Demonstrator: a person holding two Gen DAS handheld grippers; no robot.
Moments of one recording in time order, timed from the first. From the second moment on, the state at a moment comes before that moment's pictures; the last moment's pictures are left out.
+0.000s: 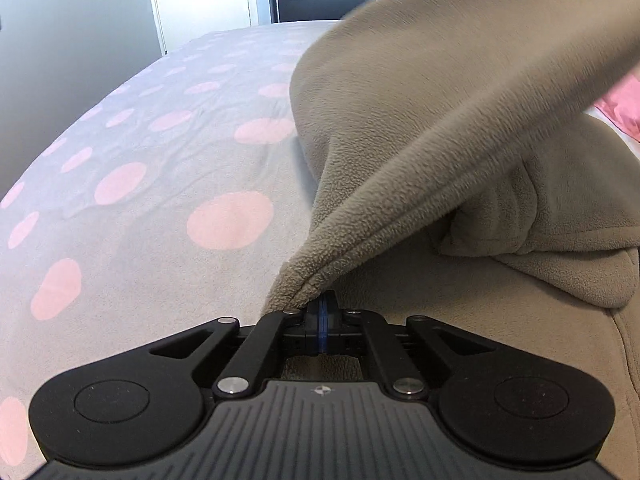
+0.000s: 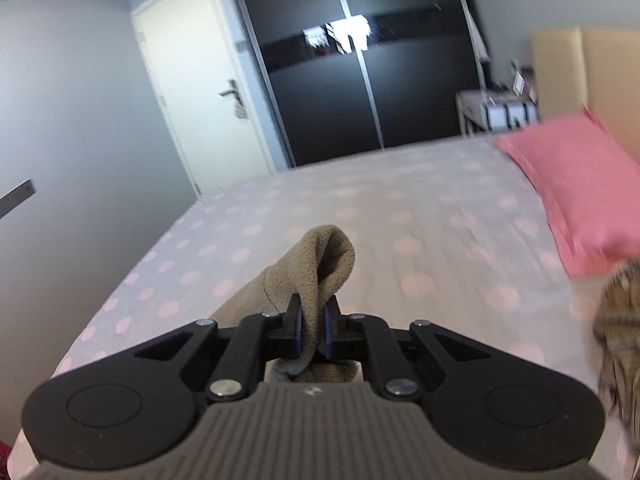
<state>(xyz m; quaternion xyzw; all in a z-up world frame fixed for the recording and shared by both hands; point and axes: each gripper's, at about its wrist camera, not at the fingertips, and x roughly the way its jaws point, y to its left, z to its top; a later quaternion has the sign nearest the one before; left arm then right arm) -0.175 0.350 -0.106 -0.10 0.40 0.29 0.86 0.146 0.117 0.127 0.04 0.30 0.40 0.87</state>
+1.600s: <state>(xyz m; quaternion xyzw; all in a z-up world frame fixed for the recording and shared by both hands) -0.110 0.333 -0.105 -0.13 0.35 0.26 0.89 0.210 0.052 -0.008 0.15 0.37 0.28 0.87</state>
